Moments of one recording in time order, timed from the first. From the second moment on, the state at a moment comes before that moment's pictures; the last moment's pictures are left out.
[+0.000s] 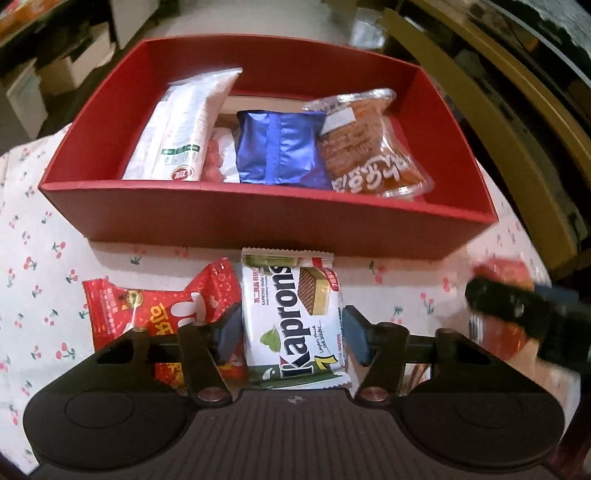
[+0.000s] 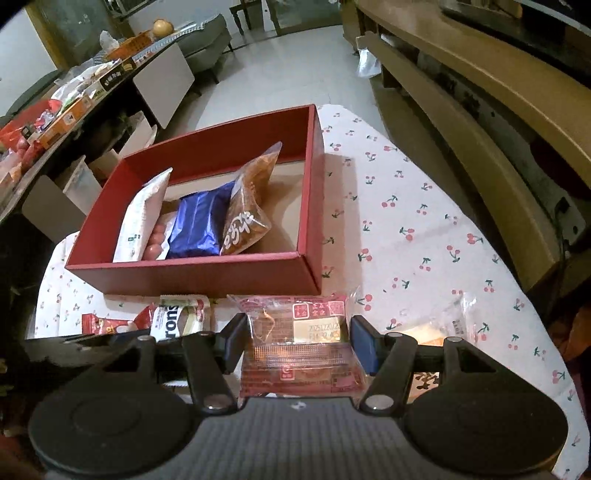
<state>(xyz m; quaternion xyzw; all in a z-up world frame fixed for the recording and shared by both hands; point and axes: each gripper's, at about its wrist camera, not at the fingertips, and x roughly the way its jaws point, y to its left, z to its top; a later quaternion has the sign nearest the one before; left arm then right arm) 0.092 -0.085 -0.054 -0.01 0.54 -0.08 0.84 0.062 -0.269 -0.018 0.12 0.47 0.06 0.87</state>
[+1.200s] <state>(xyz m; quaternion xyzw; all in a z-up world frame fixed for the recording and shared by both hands) 0.075 -0.057 -0.025 -0.01 0.51 -0.15 0.85 0.066 -0.238 -0.037 0.07 0.50 0.07 0.86</state>
